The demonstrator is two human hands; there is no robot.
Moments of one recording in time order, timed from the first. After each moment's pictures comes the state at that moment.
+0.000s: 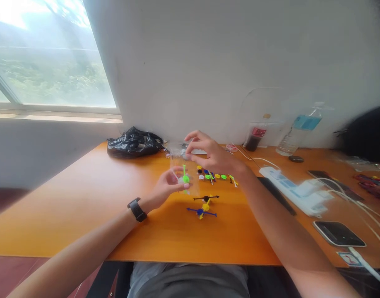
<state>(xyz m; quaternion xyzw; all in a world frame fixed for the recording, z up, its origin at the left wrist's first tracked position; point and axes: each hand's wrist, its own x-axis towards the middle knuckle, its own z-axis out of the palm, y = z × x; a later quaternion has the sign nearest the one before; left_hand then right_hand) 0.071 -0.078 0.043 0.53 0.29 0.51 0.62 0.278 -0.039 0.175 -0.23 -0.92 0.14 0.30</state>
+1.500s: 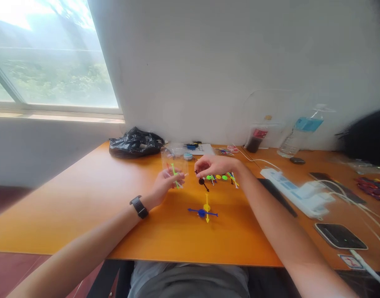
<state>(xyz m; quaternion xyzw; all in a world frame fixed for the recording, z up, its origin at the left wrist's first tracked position) 0.063 -0.058 0.026 0.49 0.40 0.52 0.57 0.300 0.021 0.134 -0.28 -0.85 0.44 0.00</state>
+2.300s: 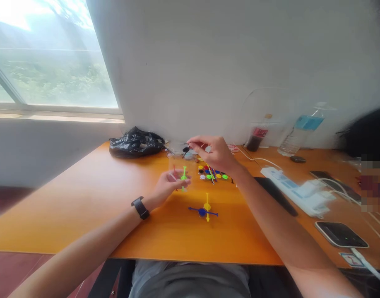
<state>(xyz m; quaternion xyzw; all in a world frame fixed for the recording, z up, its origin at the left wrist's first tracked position) 0.071 -0.073 0.040 0.52 0.39 0.50 0.57 0.267 -0.030 0.165 -0.29 -0.85 0.14 0.41</state>
